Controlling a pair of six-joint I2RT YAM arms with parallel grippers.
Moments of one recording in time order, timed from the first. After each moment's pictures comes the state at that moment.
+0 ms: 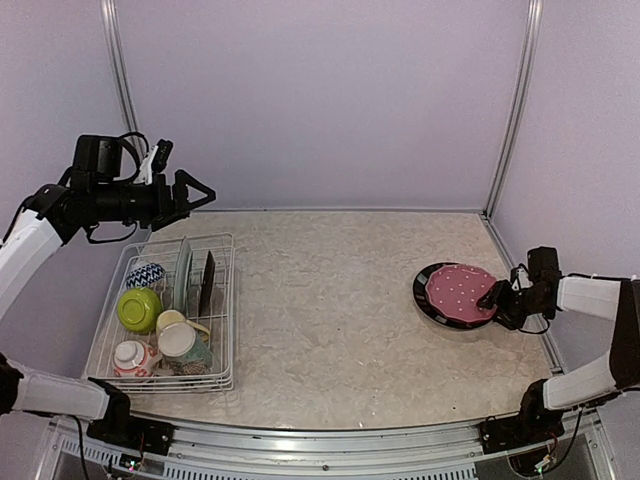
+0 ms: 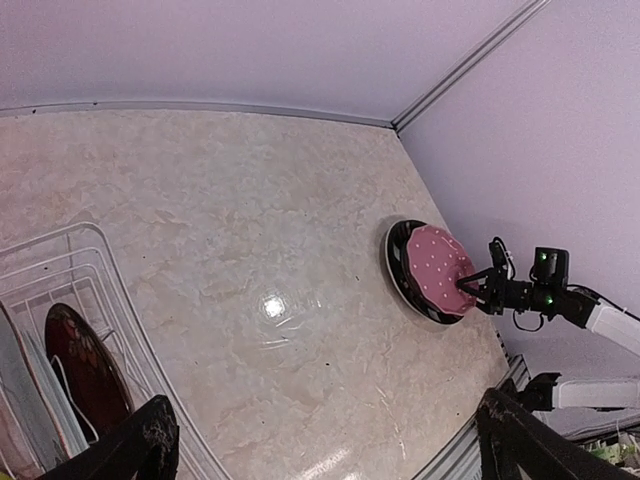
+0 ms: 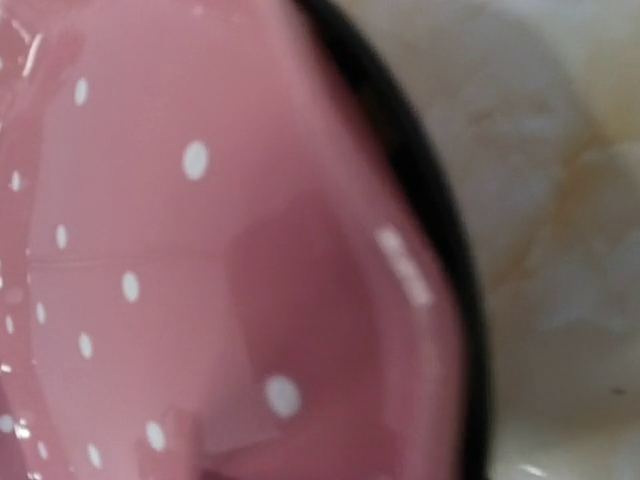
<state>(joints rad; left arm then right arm) -0.31 1.15 1.30 -0.64 0.47 -0.42 -0.15 1.26 0.56 -0.28 -0.35 0.53</state>
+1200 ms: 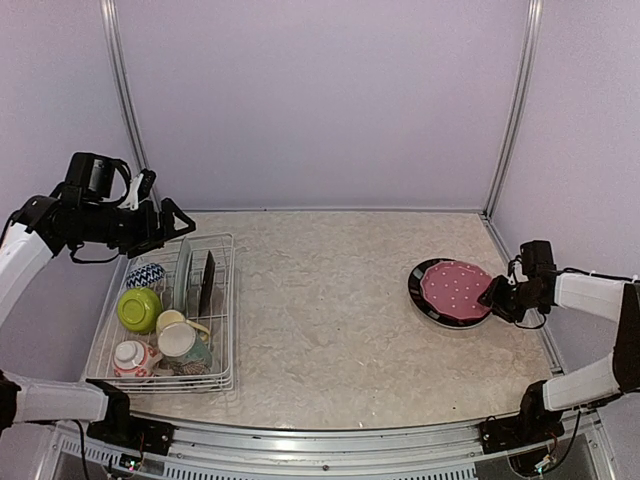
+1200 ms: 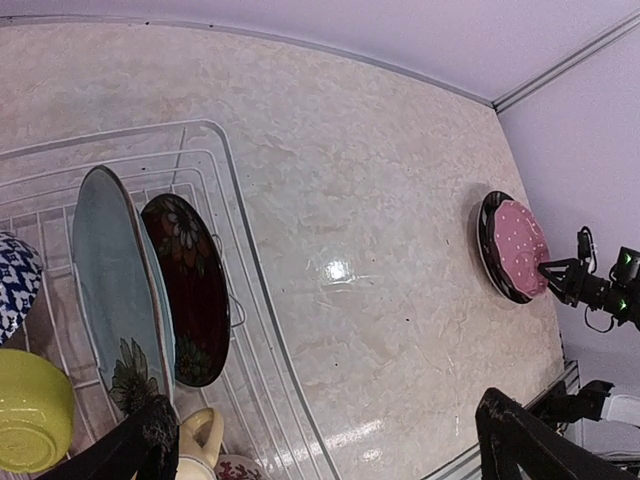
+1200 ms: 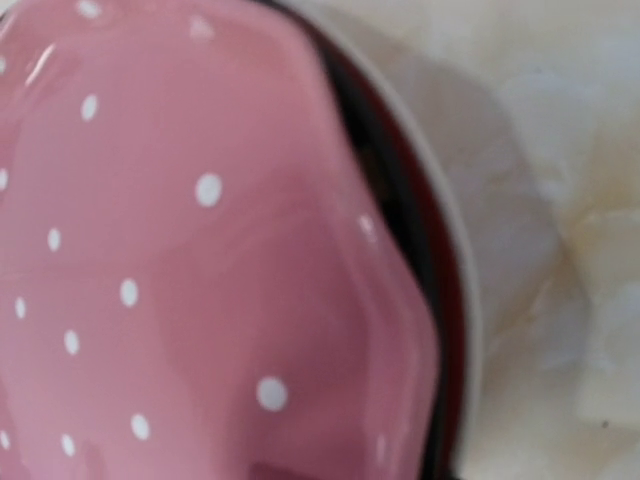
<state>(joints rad) -0.26 1.07 1.24 -0.86 0.31 -0.41 -0.06 1.26 0.59 -0.29 -0.21 0.53</state>
